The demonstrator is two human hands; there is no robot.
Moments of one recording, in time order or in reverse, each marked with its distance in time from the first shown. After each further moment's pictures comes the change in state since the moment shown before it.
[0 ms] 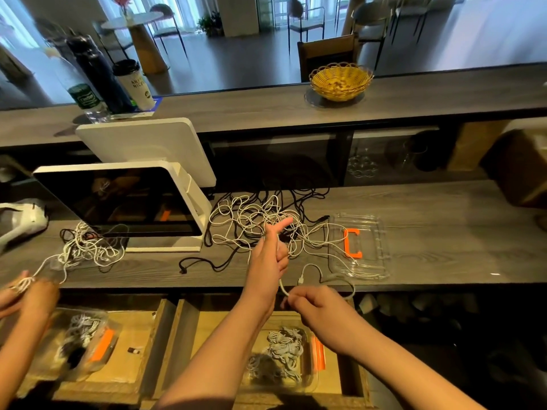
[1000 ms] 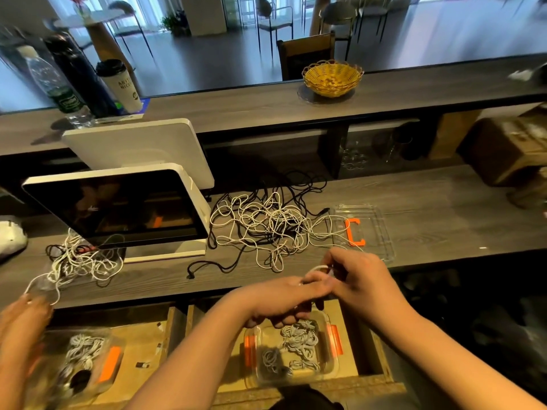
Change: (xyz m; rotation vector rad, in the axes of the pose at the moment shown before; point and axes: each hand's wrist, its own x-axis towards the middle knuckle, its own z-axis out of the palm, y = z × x) left_hand -0.015 0.032 -0.079 0.573 -0.903 -0.504; right_hand -0.003 -0.044 0.006 -0.402 0.435 -0.287
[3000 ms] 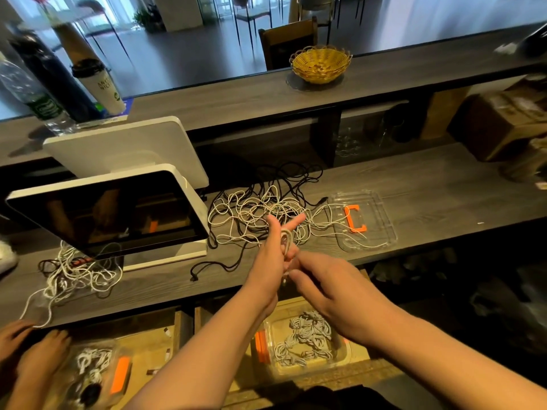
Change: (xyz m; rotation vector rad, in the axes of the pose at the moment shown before) left_hand 0.006 -0.006 -0.013 -0.508 0.530 0.371; right_hand 0.003 -0.074 0.020 0.080 -0.199 0.067
